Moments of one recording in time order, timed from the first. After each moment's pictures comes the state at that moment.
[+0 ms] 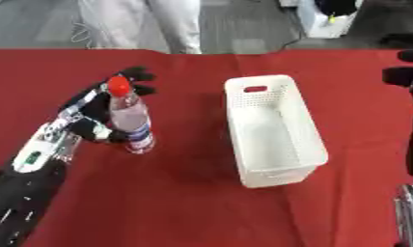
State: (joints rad) left arm -0.54 0.62 -0.02 -1.21 0.54 -0.45 -0.65; right arm -0.43 0.11 0.04 -1.87 0.40 -0.17 -0.07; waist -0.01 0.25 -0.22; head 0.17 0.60
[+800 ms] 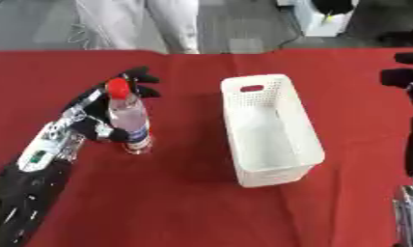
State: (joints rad) left arm -0.55 0.60 -0.02 -1.21 0.49 -0.47 -0.63; right arm -0.42 0.11 0.04 -1.87 0.40 -0.17 -0.07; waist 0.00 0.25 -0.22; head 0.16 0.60
